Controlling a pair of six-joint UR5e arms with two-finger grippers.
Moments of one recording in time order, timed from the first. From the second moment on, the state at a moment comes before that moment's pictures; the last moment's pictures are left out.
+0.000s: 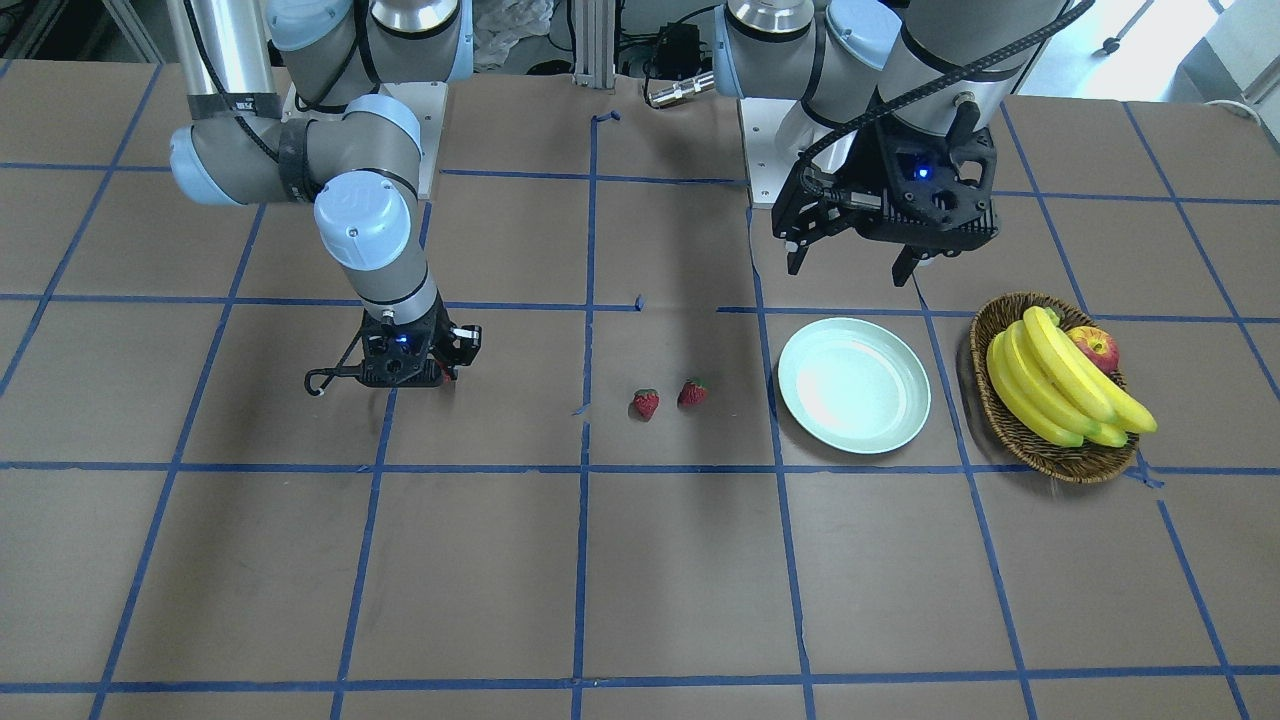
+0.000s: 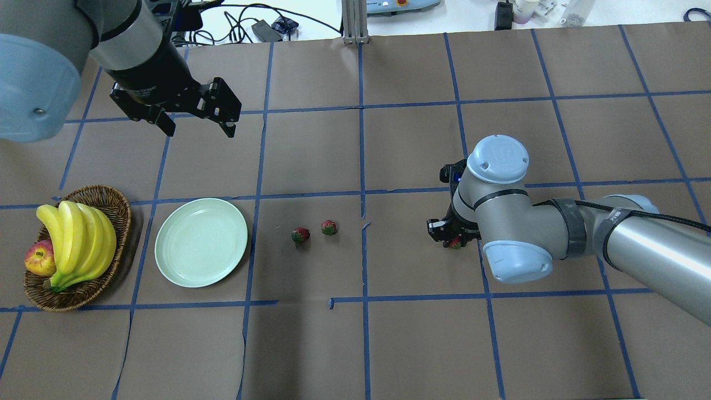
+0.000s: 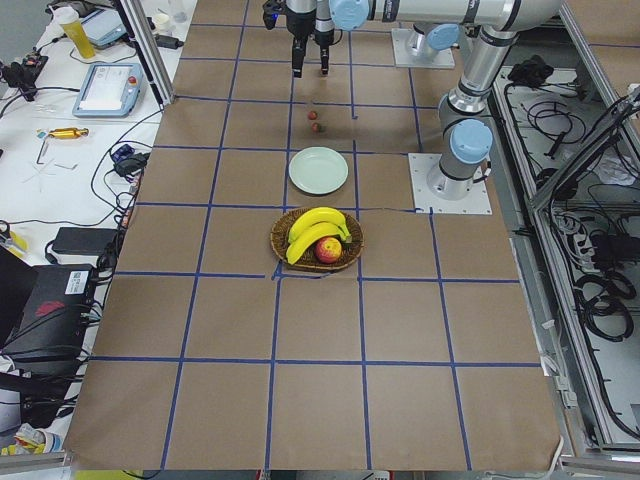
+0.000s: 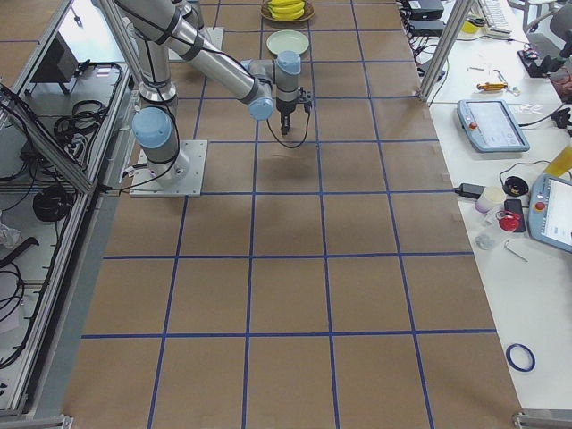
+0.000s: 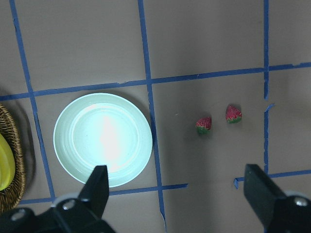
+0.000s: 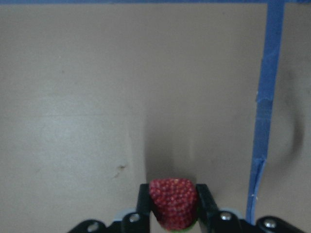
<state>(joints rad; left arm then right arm) -1.60 -1.57 -1.58 -1.51 1.54 0.06 1.67 -1.34 2.19 -2.39 -1.54 0.09</state>
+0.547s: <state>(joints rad) -1.60 -1.57 -1.58 -1.51 1.54 0.06 1.90 -1.32 2.08 -2.39 -1.48 0.42</state>
